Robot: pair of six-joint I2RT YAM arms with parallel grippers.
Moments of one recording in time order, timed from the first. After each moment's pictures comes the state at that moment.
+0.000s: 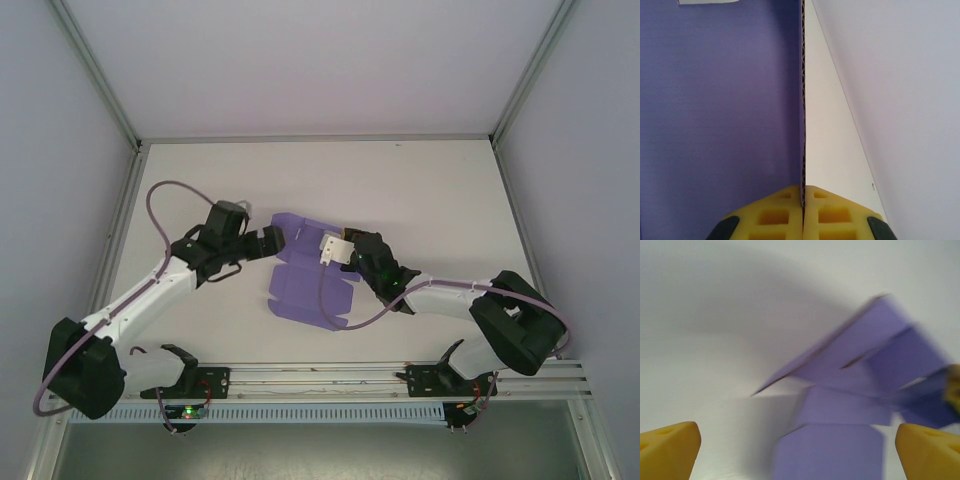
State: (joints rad) left arm -0.42 1.18 0.81 -0.47 0.12 -0.64; right arm 0.75 1.44 0.54 0.50 0.31 -0.86
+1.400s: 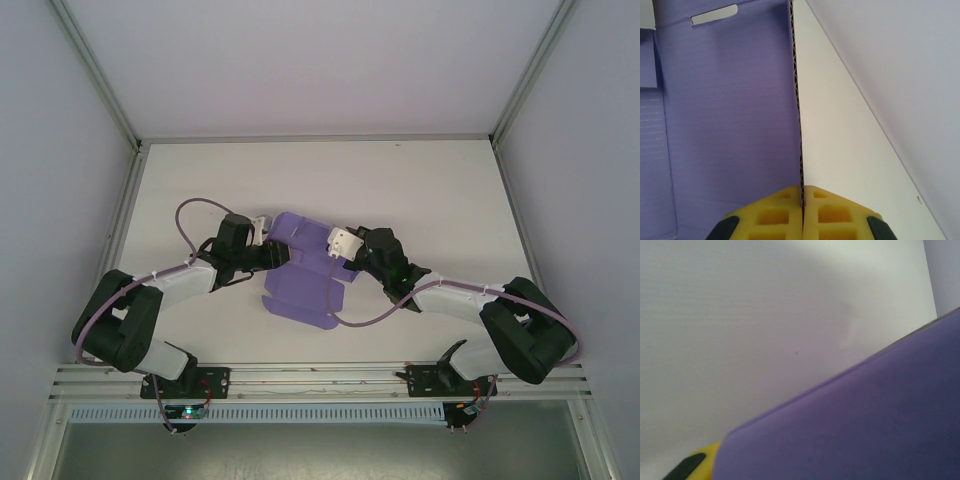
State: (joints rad) left arm -0.38 1.46 0.62 0.13 0.53 -0.61; right arm 0.68 1.39 0.53 0.47 0.10 -0.68
